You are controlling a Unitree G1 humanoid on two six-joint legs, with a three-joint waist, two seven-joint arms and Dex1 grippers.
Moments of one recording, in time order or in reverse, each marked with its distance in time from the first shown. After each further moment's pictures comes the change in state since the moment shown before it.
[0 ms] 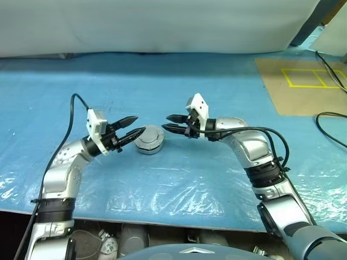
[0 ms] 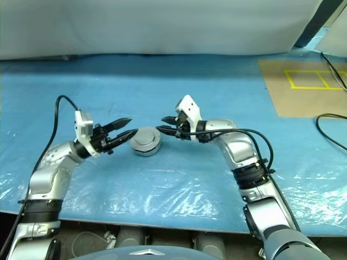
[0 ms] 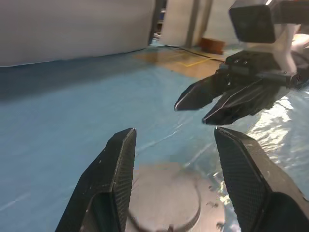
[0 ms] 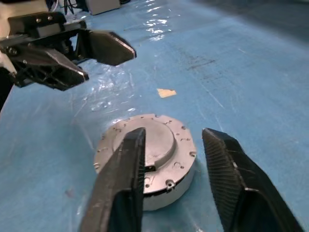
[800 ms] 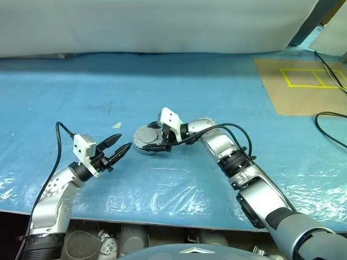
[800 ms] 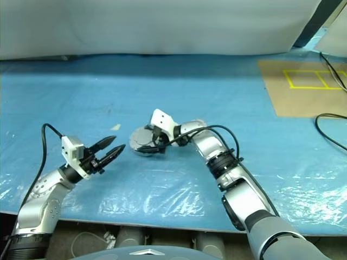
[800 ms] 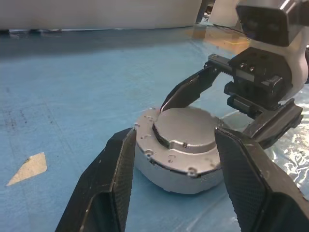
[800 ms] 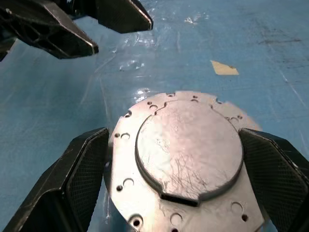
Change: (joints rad) left arm 0.214 0.024 0.010 -0.083 -0.003 -0.097 0.122; right arm -0.137 0.171 0.169 0.425 -0.232 -0.320 0.137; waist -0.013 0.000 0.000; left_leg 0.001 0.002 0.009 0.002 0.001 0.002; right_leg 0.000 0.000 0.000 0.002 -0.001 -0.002
